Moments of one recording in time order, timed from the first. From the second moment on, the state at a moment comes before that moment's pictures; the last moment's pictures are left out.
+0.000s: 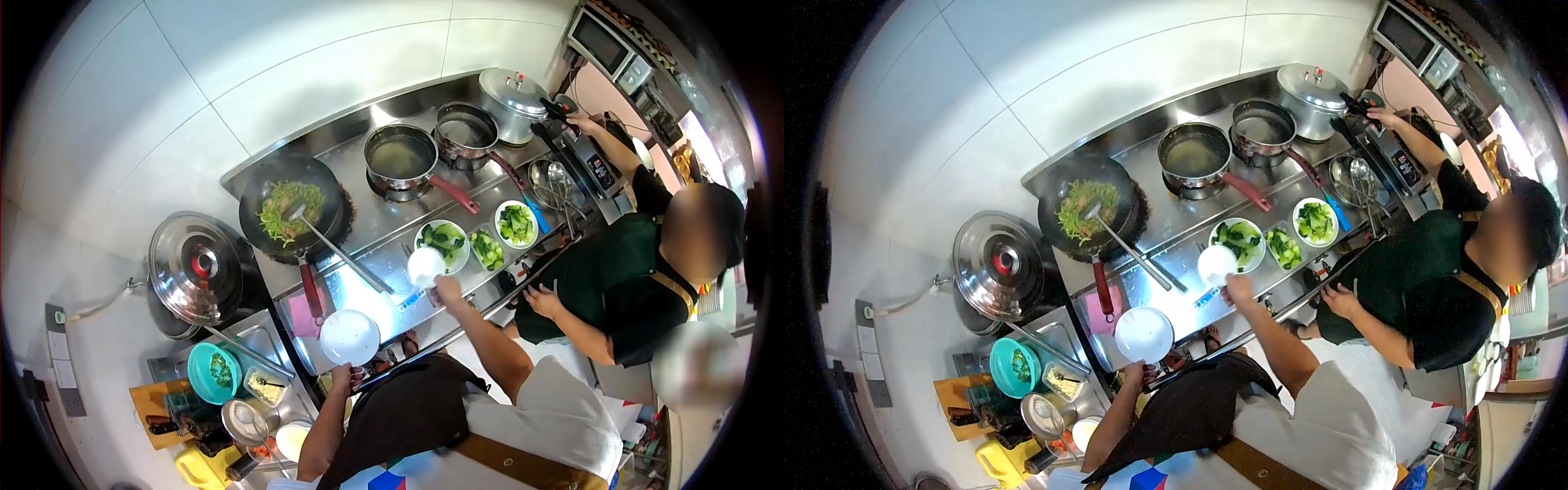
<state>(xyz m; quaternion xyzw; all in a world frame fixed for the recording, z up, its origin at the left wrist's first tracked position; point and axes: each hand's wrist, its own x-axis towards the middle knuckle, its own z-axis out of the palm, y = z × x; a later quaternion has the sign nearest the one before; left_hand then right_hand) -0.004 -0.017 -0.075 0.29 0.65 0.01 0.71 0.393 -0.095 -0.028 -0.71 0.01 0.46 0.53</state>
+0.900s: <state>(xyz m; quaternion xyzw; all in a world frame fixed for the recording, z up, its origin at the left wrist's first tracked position) 0.020 -0.012 -0.073 0.28 0.68 0.07 0.67 0.558 -0.063 -0.097 -0.70 0.14 0.39 0.59</state>
